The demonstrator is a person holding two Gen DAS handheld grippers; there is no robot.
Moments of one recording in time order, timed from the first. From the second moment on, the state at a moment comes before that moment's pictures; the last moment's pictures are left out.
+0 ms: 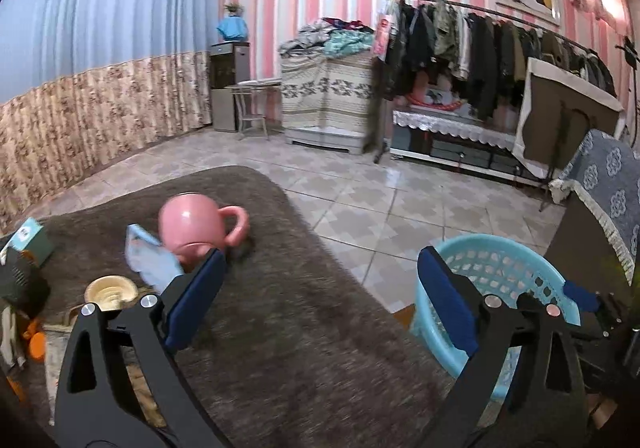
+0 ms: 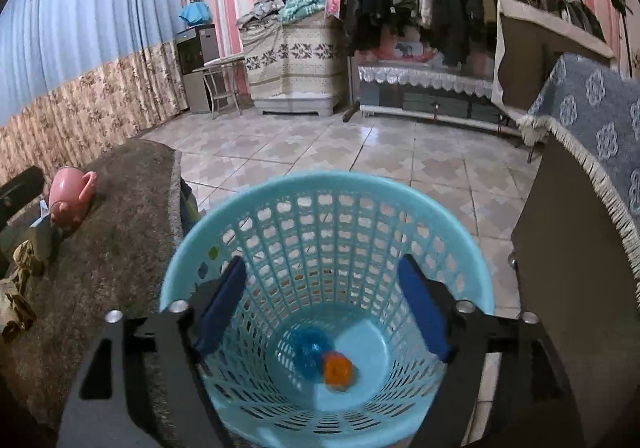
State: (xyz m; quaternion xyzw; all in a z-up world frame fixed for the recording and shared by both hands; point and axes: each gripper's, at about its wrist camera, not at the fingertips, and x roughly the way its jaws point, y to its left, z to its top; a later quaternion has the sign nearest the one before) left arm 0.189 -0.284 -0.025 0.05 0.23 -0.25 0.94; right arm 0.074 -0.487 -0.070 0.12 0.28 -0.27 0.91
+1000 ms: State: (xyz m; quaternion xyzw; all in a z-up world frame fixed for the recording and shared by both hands) left arm 0.138 -0.012 0.014 0.00 0.20 -0.02 0.98; right arm 0.102 -0.321 -0.003 0.05 0.25 -0.08 0.96
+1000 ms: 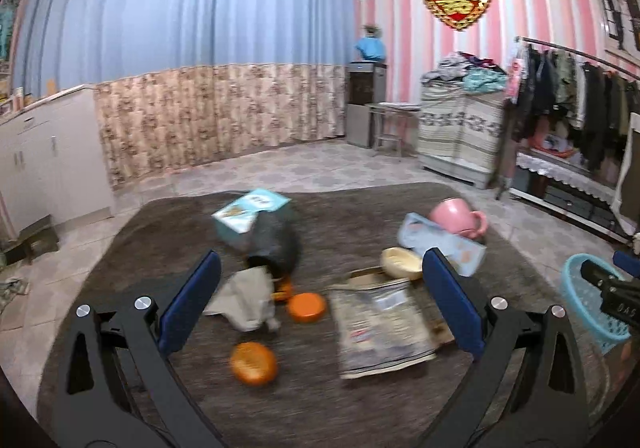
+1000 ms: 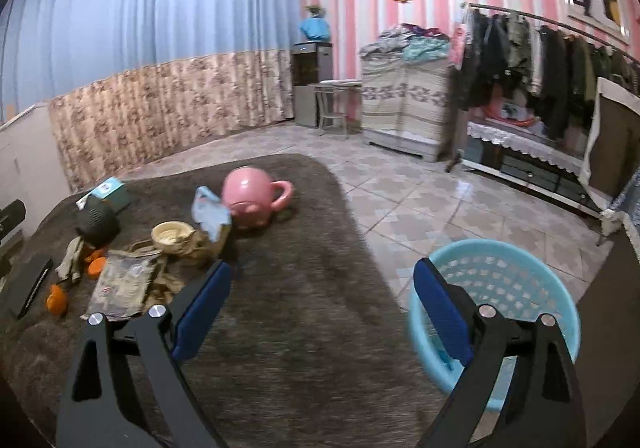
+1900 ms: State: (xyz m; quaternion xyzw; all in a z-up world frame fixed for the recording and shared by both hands) left arm 0.149 0.061 -0.081 -0.01 0.29 0.04 0.96; right arm 0.181 -0.223 -0.082 0.03 0.36 0.03 0.93
